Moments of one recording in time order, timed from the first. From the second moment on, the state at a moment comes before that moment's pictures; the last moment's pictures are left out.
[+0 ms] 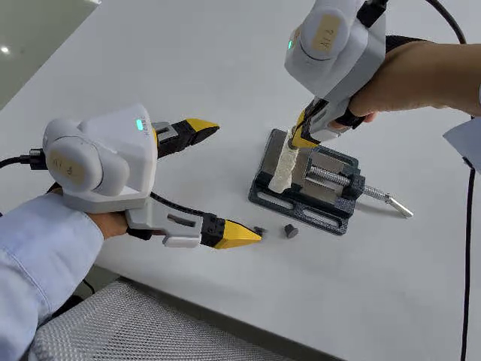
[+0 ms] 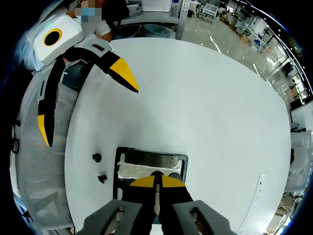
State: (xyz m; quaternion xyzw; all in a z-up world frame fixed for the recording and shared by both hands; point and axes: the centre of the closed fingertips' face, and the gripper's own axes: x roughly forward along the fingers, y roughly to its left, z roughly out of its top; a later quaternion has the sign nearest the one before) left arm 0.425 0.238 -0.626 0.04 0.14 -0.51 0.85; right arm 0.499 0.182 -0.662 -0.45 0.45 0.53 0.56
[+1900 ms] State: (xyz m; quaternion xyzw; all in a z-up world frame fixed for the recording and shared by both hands) left arm 0.411 0.242 -0.616 0.05 0.15 -0.52 0.84; right arm 0.436 0.176 -0.640 -0.22 0.35 0.49 0.77
